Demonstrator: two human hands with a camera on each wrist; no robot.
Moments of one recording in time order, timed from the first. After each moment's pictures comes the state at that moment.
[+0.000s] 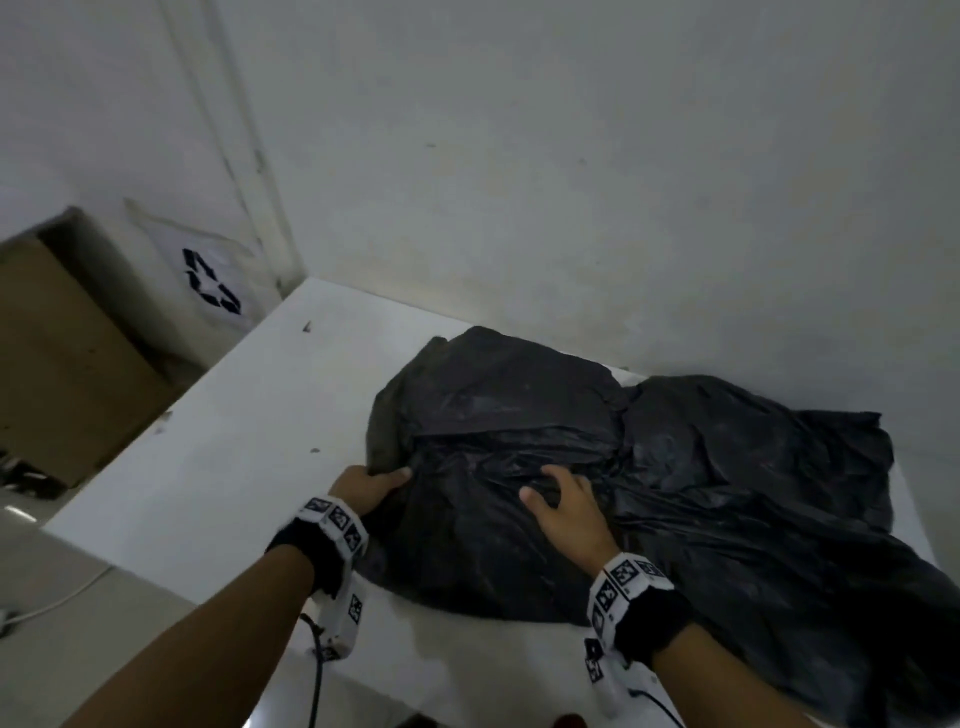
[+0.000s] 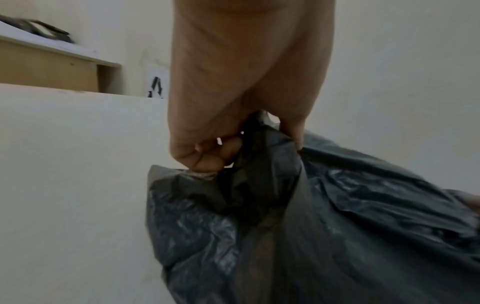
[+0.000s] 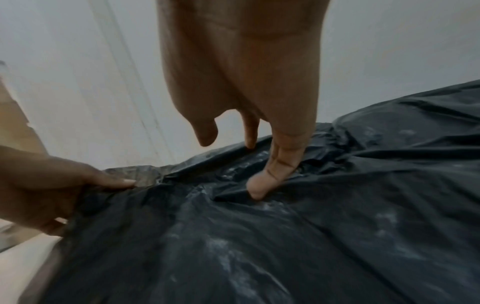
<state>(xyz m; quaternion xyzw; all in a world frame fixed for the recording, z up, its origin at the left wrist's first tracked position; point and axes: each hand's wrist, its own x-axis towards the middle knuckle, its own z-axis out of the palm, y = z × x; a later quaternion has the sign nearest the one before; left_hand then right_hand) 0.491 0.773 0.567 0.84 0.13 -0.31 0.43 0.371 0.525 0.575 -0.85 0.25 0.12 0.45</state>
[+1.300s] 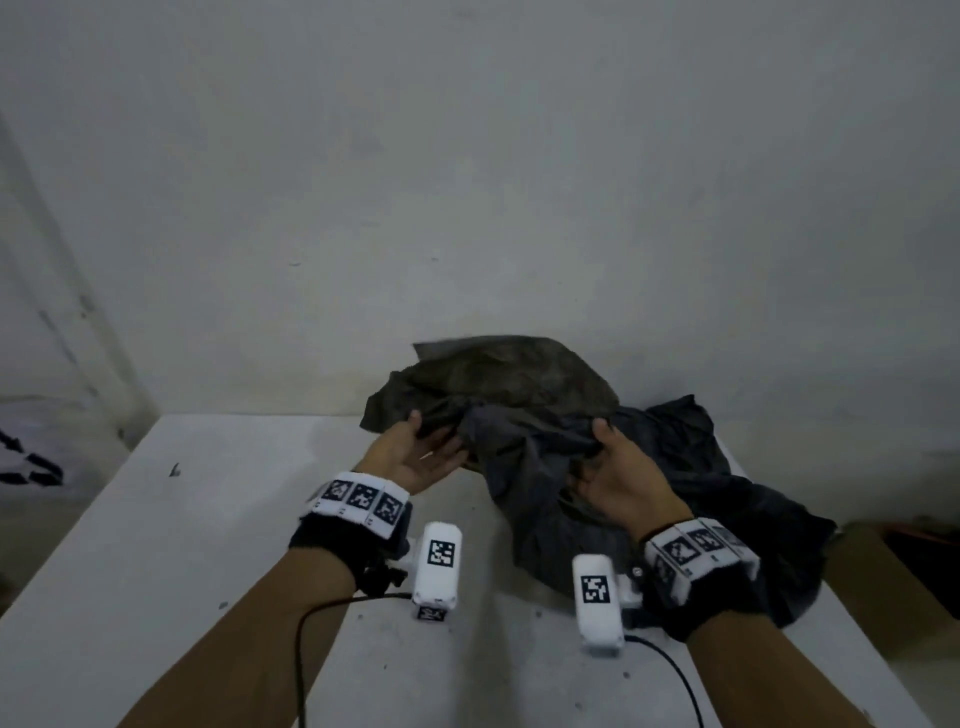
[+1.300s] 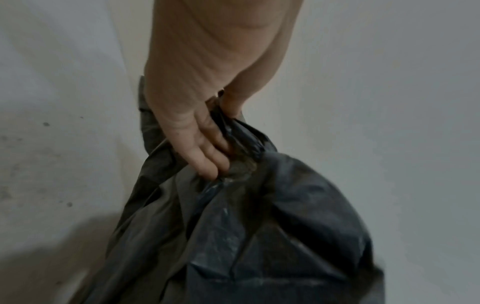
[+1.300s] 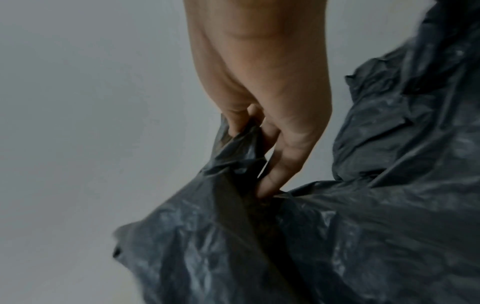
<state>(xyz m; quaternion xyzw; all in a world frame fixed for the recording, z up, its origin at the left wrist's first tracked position) 0.506 0.648 0.713 0.45 0.08 -0.45 0.77 0.335 0.495 0.722 -0.36 0.33 -0.22 0.85</state>
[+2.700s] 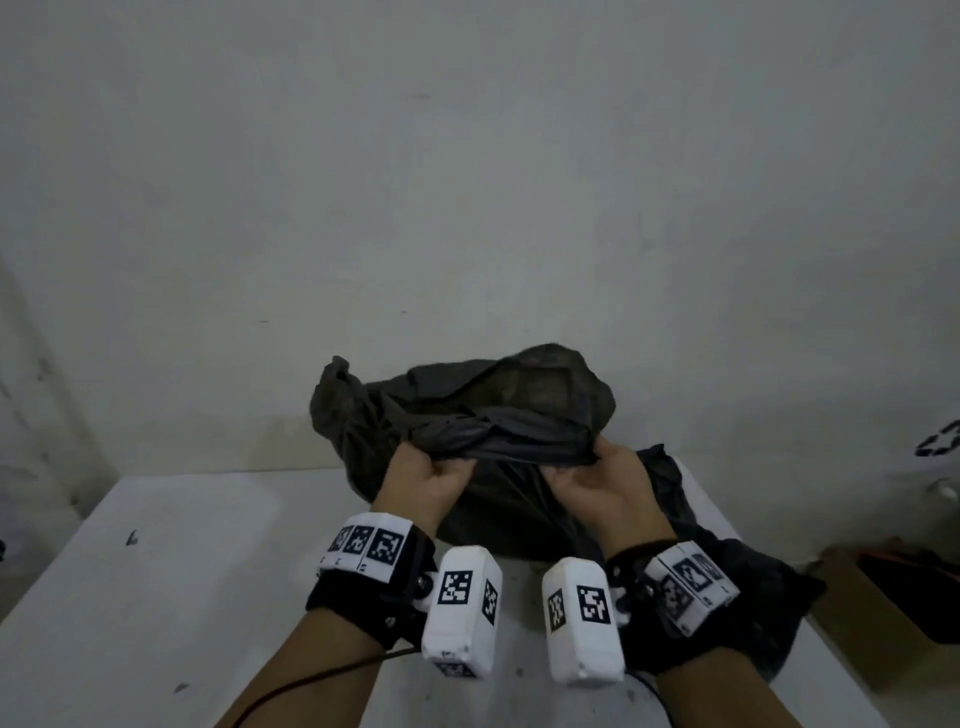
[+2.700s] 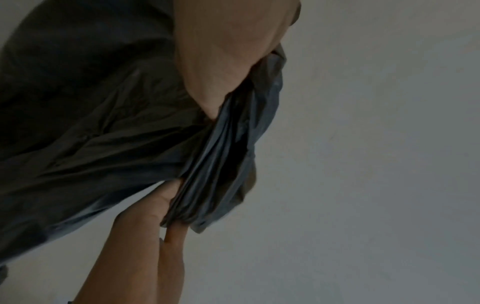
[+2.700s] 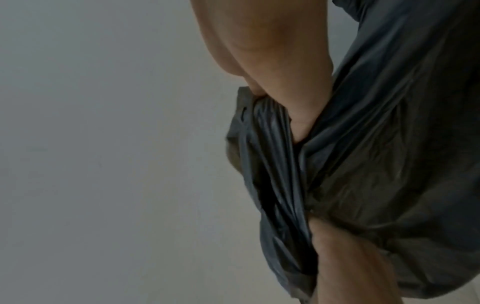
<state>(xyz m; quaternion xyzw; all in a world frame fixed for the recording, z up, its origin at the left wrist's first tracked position) 0.467 0.614 0.785 0.17 0.10 -0.47 0.86 0.339 0.498 0.781 -0.14 0.24 -0.27 0.92</state>
